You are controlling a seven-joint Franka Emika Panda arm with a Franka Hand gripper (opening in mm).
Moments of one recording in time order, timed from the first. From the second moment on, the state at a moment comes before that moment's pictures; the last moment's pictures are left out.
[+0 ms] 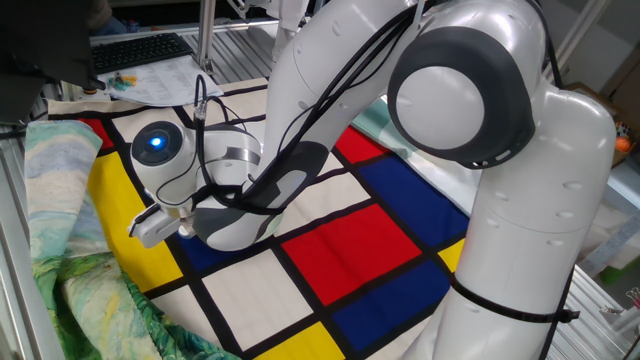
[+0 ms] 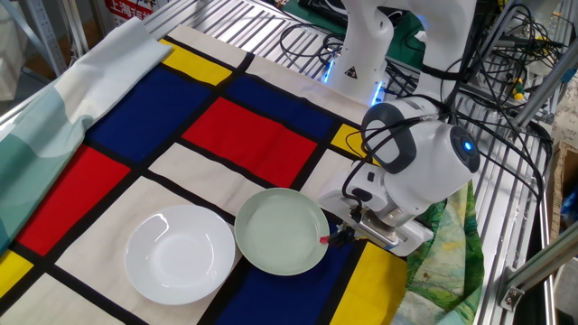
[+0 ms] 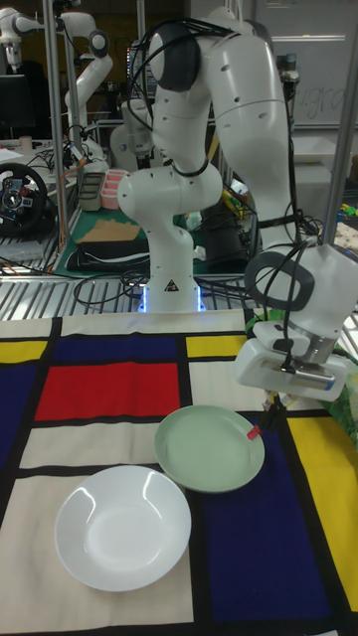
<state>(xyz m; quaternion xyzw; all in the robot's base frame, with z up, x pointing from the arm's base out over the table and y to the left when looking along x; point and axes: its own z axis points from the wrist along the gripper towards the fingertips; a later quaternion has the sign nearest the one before) 0.466 0.191 0.096 -0.10 0.98 -0.17 0.09</state>
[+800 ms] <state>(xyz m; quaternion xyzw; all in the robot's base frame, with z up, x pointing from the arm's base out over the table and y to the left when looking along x) 0.467 0.191 0.110 -0.08 0.98 -0.15 0.08</state>
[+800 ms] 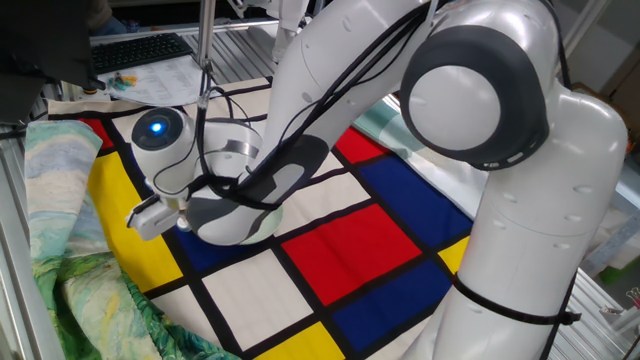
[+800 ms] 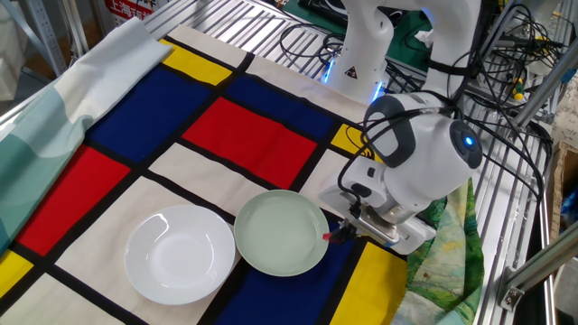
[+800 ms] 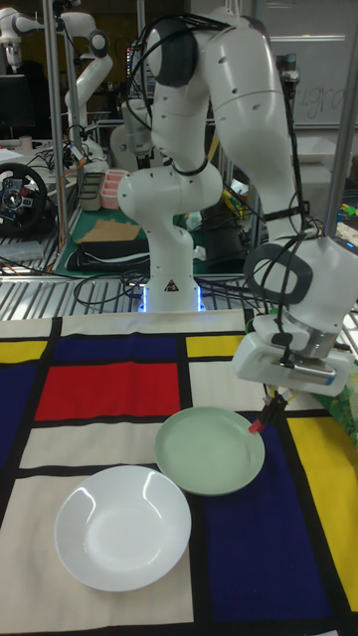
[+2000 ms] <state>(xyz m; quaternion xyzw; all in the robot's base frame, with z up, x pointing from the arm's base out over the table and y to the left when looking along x) 0.505 0.175 0.152 0.02 1.00 -0.05 0.05</state>
